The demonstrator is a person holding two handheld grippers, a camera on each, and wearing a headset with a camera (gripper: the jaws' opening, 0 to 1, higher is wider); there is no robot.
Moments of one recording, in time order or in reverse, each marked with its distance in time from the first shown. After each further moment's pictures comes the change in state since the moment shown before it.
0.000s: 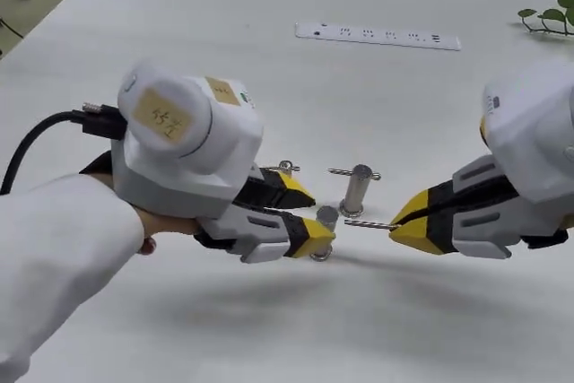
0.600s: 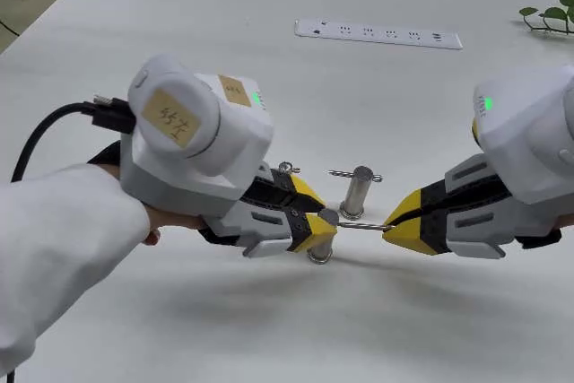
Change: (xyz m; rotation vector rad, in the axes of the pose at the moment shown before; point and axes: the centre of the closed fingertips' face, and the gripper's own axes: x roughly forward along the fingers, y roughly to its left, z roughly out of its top) left arm 0.005 -0.003 0.001 0.082 0.021 -0.048; right arm 0.003 -0.001 0.003 -0.028 -0.002 0.014
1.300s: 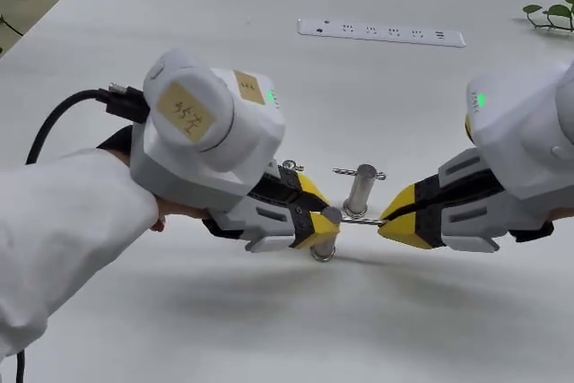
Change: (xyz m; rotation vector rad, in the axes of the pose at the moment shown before) left arm 0.000 0.001 -0.002 0.058 0.035 -0.019; right arm 0.009 -0.002 0.005 -0.039 -0.007 0.010
